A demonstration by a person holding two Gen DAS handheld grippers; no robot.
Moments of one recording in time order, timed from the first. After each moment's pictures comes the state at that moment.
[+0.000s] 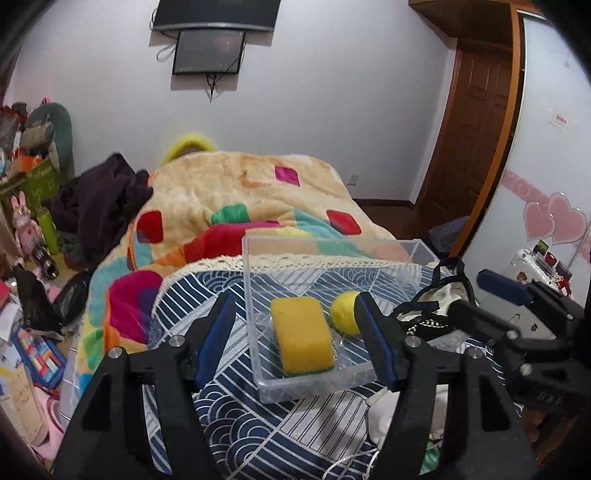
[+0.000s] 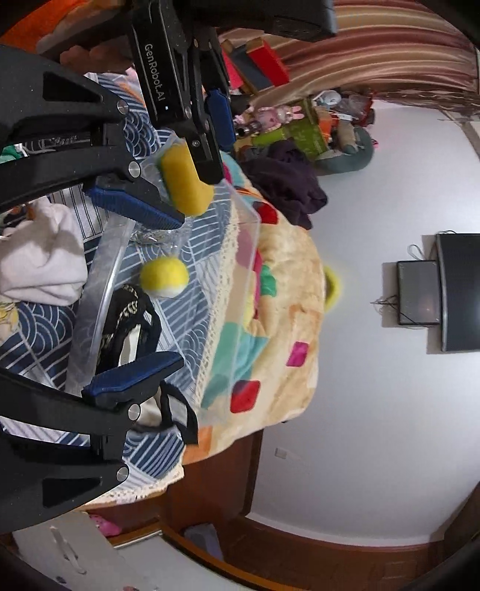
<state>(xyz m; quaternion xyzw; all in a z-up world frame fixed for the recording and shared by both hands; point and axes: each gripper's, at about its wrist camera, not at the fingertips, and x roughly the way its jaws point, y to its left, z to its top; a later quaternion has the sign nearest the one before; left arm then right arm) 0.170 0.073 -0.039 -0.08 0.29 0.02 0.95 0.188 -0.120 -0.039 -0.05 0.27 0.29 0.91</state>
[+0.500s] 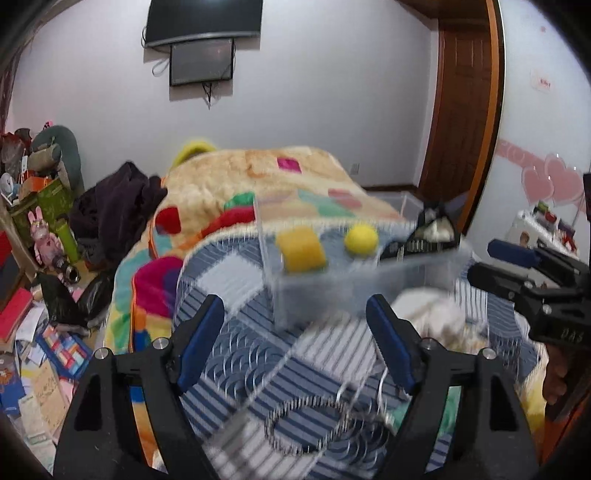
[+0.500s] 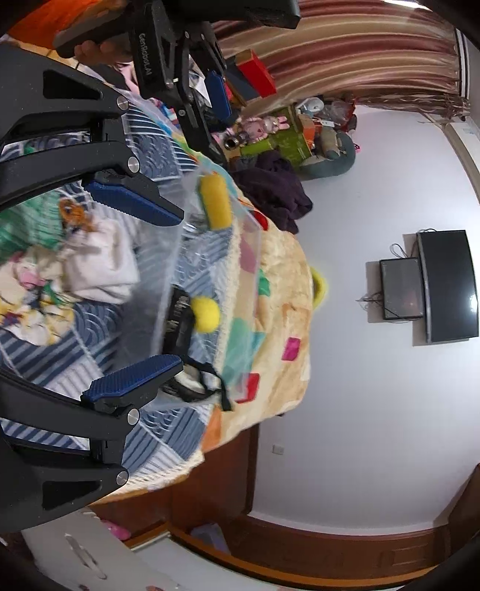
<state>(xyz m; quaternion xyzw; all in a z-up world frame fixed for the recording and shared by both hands) 0.099 0.057 -0.067 -0.03 0.31 0.02 0.95 0.146 -0.143 -0.056 -0.03 0.28 0.30 0.91</state>
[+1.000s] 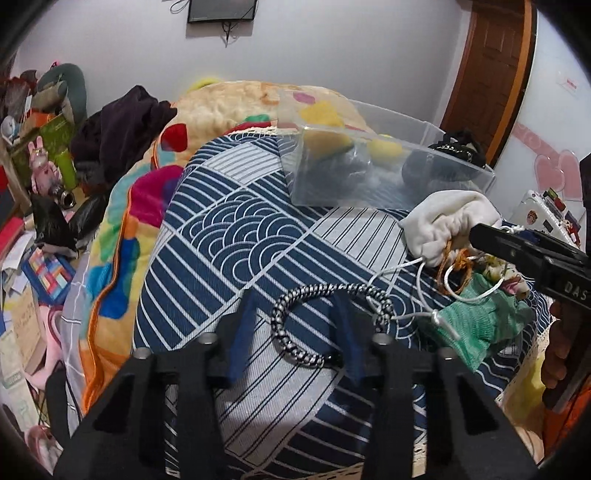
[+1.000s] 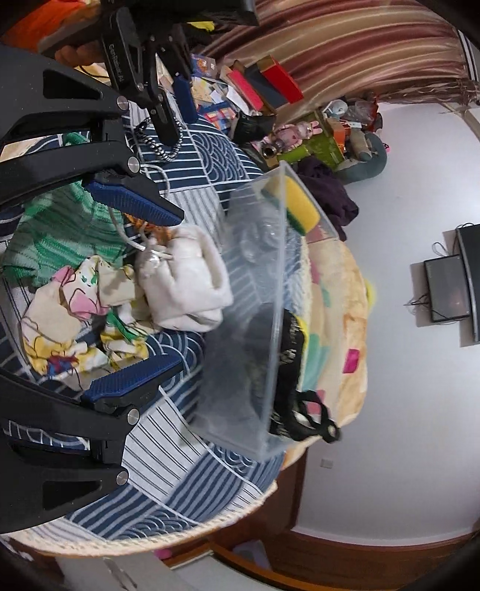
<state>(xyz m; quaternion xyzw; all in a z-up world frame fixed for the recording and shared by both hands) 0.073 0.069 -0.140 -0.09 0.39 0.04 0.92 0.144 -0.135 -0.111 -0.02 0.35 0.32 0.88</state>
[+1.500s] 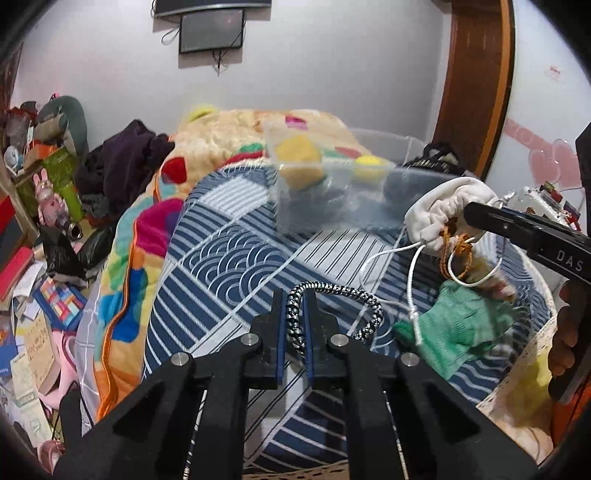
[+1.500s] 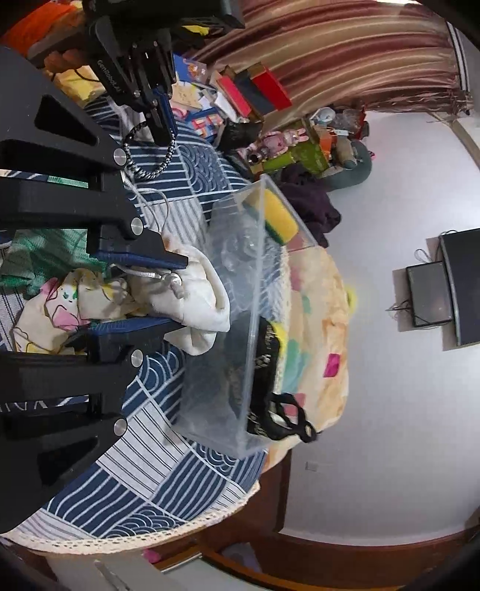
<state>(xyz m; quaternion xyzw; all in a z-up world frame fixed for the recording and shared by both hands) 0.060 0.048 -0.113 -0.04 0.34 0.03 0.94 0.129 -0.143 -0.096 -0.01 0.30 0.33 0.90</state>
